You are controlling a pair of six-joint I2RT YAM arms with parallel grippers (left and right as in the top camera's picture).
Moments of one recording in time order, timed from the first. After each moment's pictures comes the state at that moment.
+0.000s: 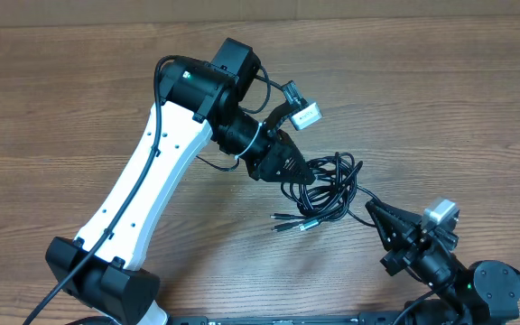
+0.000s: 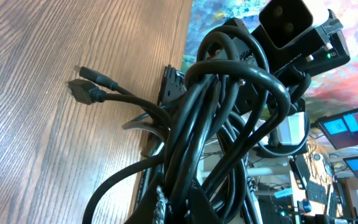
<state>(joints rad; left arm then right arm) -0.48 1.77 1.88 -1.56 1.05 0.47 0.05 0.13 0.41 -0.32 -0.64 0.17</state>
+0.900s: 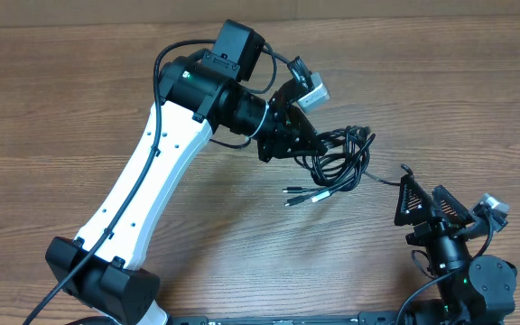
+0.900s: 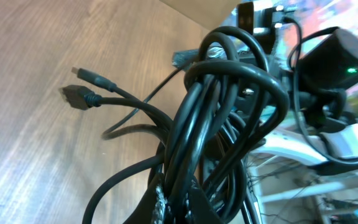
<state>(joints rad) -0.48 1.77 1.88 -1.24 1.04 0.48 0.05 0.13 0.41 -0.42 -0.07 0.67</state>
